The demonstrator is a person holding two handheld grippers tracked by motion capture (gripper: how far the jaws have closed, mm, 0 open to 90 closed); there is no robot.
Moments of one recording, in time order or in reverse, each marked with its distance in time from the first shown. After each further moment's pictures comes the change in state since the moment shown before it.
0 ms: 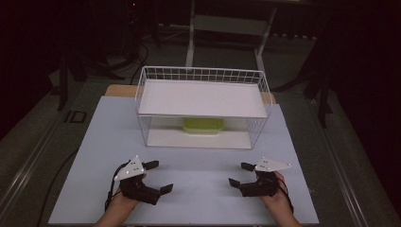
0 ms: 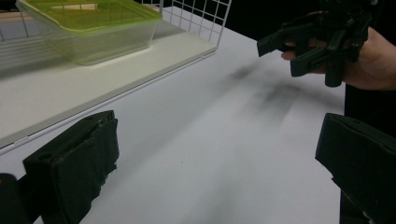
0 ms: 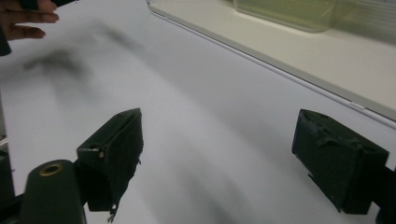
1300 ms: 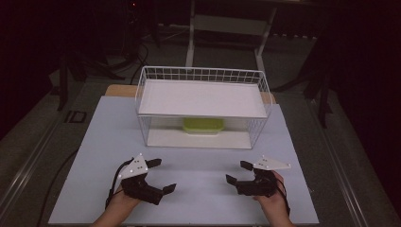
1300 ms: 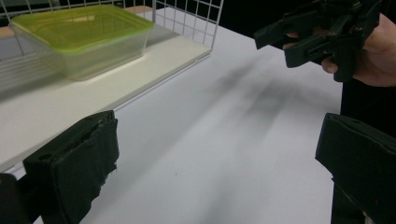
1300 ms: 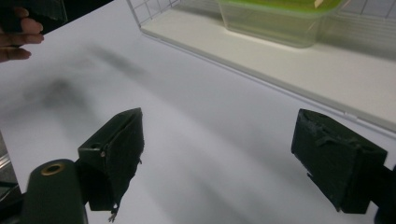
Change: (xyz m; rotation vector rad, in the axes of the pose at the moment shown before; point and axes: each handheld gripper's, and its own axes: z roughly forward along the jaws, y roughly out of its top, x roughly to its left) left arm -0.012 0.017 0.000 0.045 0.011 0.063; right arm 0.021 0.017 -0.004 -0.020 -0.079 0.072
